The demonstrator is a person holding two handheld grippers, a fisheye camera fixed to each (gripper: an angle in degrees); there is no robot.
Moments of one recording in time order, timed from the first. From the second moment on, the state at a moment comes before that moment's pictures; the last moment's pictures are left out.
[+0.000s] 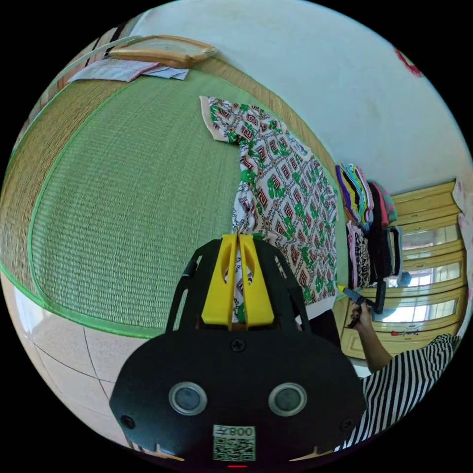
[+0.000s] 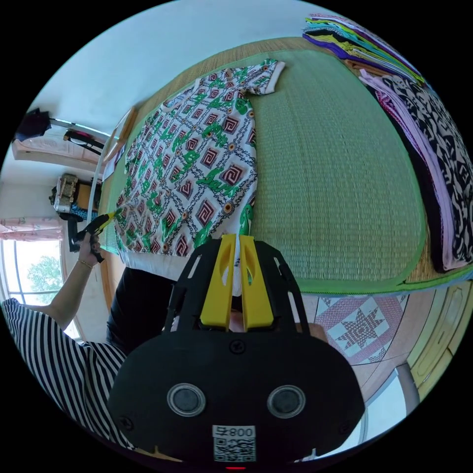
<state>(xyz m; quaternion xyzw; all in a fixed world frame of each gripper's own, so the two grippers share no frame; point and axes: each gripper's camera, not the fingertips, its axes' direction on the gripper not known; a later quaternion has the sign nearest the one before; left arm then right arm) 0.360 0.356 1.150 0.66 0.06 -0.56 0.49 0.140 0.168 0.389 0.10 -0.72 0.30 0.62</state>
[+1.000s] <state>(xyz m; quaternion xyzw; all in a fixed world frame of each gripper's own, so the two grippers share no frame) 0.413 0.410 1.272 0.69 0.17 -0.52 0.47 0.130 0.203 0.393 0.07 -0.74 0.29 0.60</state>
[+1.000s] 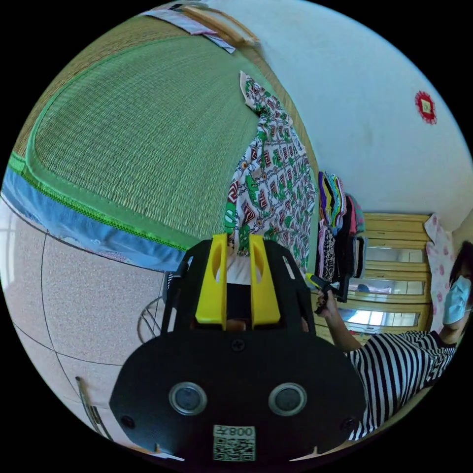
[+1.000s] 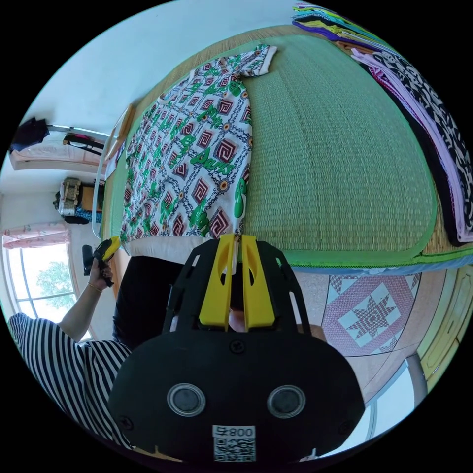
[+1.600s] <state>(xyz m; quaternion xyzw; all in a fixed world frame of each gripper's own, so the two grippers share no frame) 0.327 0.409 1.280 0.73 0.20 -0.44 0.47 0.154 0.196 0.381 0.08 -0.71 0.26 0.65</state>
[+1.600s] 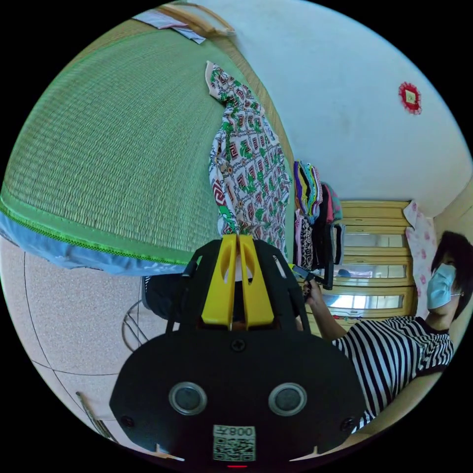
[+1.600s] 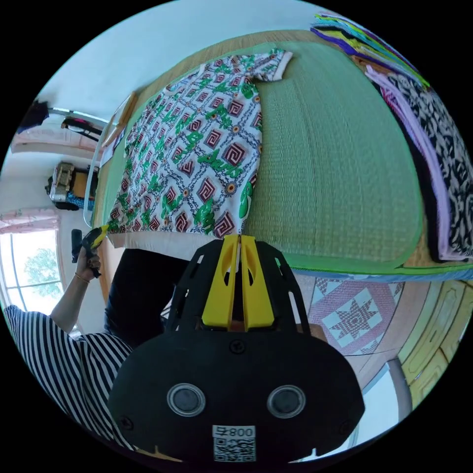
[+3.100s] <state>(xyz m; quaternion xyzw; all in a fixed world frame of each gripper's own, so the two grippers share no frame) -0.323 0.063 1.144 0.66 -0.02 -0.28 0.70 0.205 0.068 0.469 0.24 -0.61 0.47 0.59</state>
